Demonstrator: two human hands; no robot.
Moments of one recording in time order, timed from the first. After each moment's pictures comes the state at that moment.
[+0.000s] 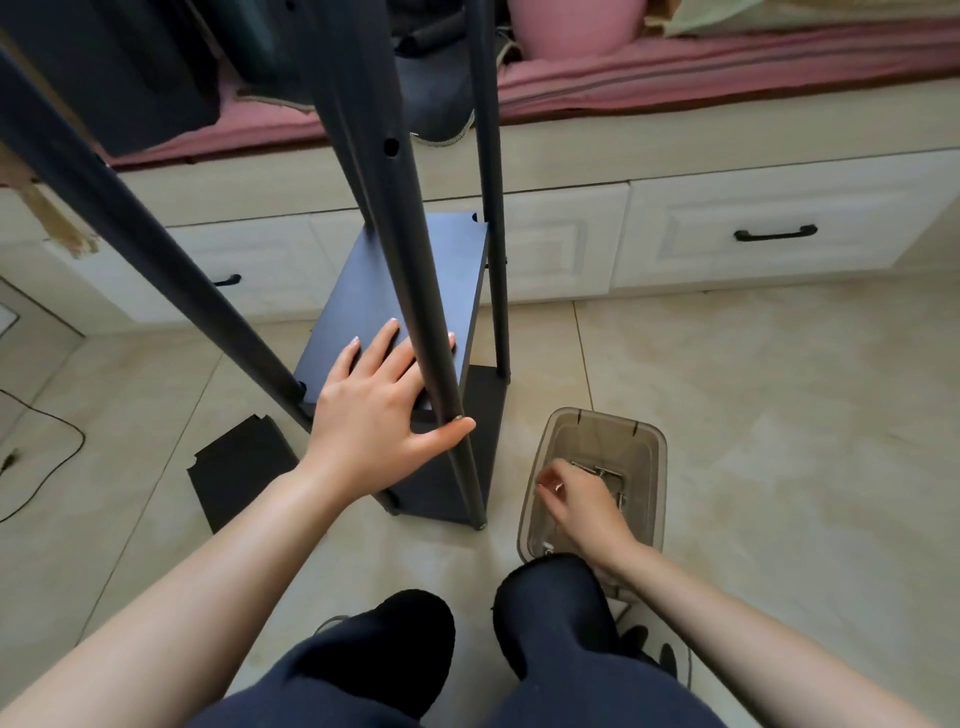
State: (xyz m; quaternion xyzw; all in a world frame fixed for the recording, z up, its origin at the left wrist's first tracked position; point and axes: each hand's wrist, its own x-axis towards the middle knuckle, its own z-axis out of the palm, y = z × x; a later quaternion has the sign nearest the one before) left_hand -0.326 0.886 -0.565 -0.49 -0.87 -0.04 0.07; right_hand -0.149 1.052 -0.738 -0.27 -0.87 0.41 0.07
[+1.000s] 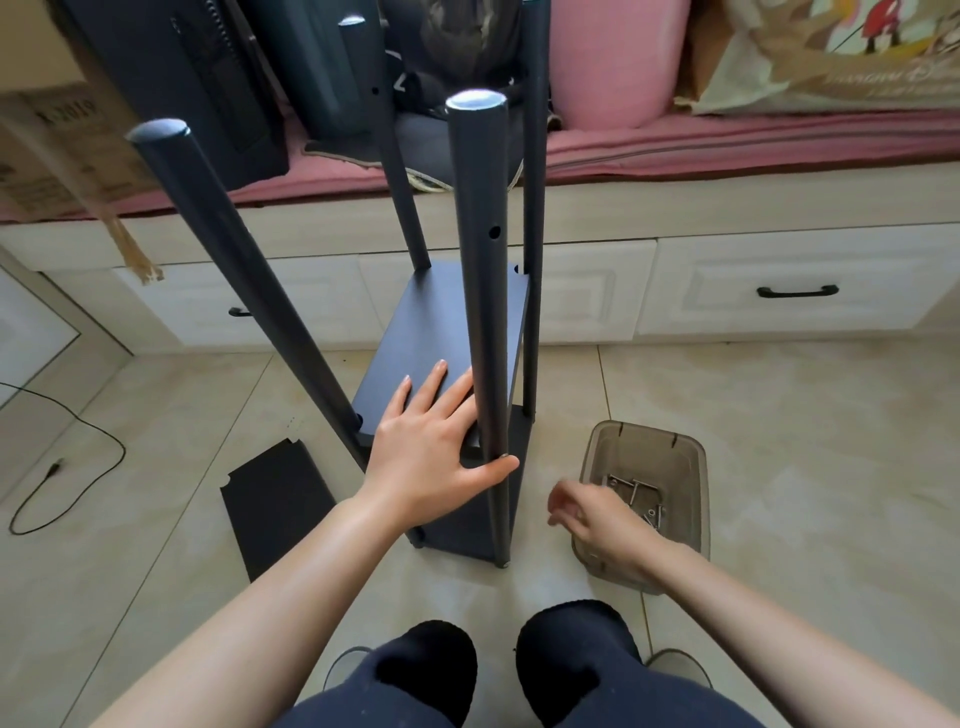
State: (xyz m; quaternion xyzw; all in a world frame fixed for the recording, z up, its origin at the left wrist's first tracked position) left_hand -0.325 0.886 -0.568 -0.48 -0.87 -0.05 0.04; right_hand -0.172 1.072 -0.698 -0.14 -0.92 0.35 -0.05
